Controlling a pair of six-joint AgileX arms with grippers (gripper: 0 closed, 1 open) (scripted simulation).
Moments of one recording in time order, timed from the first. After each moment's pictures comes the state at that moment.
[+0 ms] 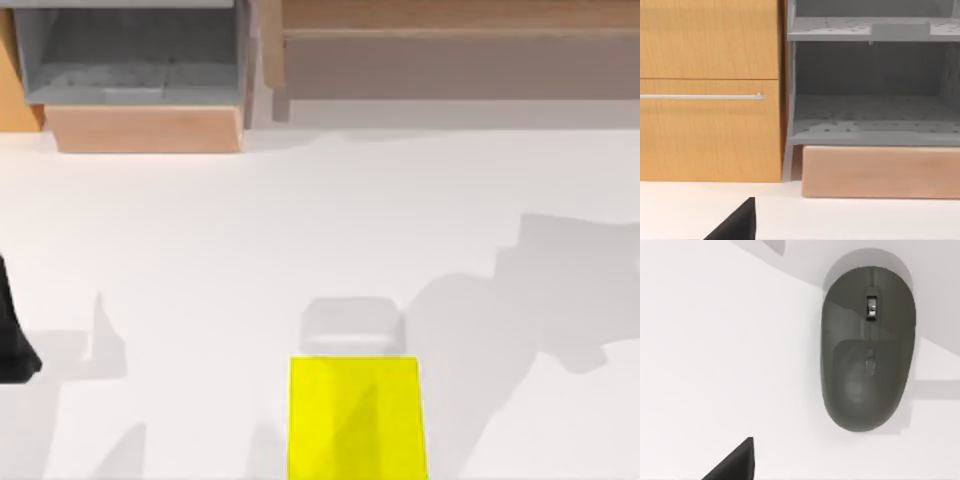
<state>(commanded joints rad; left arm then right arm) 0.00 0.00 0.00 0.00 0.00 0.00 -0.30 1.97 1.54 -1.15 0.00 -2.13</state>
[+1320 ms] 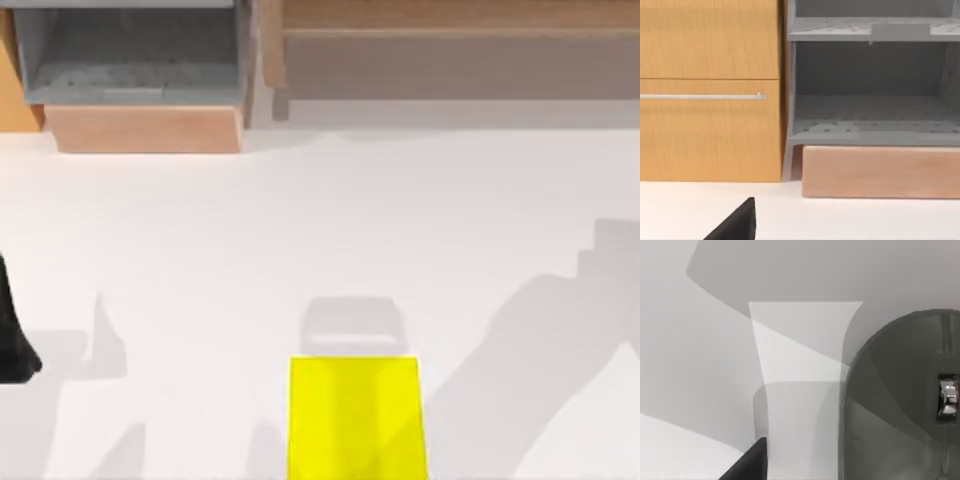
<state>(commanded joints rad) 0.00 0.00 0.00 0.00 0.00 0.00 -0.30 2.10 1.32 -0.79 0.00 -2.12</state>
